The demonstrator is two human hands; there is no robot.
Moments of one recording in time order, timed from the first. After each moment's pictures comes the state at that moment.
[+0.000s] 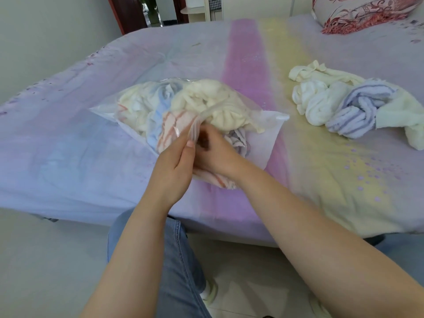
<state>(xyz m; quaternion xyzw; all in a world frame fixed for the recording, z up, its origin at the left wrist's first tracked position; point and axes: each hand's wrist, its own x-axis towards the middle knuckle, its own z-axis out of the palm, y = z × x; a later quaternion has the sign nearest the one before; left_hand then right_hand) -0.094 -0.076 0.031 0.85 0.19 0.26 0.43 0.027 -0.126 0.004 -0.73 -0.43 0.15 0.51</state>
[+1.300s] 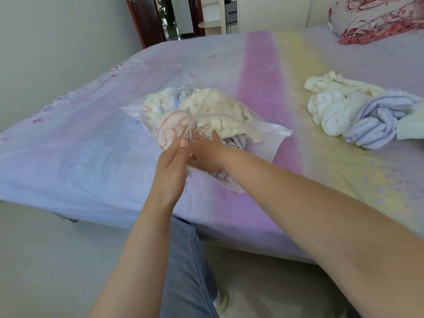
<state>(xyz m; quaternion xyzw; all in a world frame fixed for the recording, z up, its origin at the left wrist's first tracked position) -0.106 -0.052 0.036 0.75 0.17 0.32 0.55 0.041 -0.059 0.012 -0.78 -0.61 0.09 0.08</state>
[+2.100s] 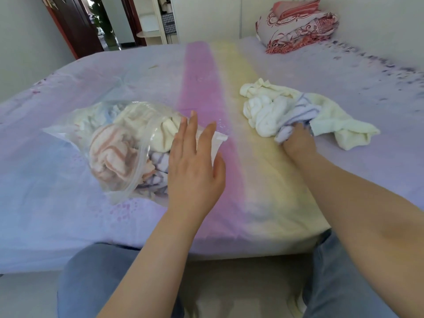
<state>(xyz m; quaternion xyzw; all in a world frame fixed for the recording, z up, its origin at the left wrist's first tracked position) -0.013 -0.160 0.030 0.91 0.09 0.38 0.15 0.240 -0.323 -0.038 -0.94 0.00 0.00 0.33</state>
